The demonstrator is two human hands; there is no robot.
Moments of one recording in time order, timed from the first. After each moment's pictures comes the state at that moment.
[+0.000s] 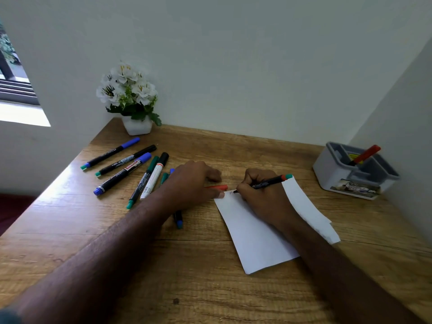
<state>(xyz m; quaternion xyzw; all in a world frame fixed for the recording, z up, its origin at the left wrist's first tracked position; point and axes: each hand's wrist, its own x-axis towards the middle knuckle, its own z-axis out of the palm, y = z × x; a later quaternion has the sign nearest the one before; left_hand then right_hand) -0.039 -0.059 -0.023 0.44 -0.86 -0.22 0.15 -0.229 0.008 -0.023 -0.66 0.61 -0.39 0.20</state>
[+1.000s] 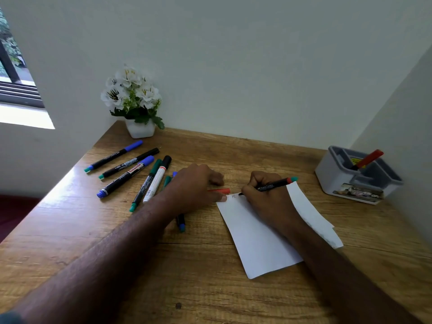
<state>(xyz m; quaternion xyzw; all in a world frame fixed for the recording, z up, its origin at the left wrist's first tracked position) -0.039 -0.056 -0.019 0.44 -0.86 -0.21 0.15 -0.232 0.005 -0.027 -0.63 0.62 -0.42 0.20</state>
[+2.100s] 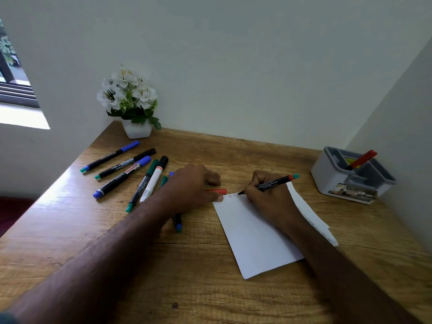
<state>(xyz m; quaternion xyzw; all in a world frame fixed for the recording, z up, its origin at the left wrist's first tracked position) -0.038 -0.060 -0.023 0.44 -0.86 -0.22 0.15 -0.243 0.007 -0.025 -0.62 0.62 -0.42 0.21</state>
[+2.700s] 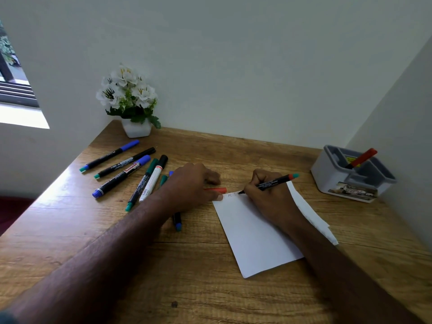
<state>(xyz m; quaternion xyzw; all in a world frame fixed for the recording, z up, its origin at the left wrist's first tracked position) -0.038 -0.057 -0.021 0.45 -0.85 -0.23 0.15 -0.241 0.007 -0.024 -0.62 0.61 -0.44 0.22</state>
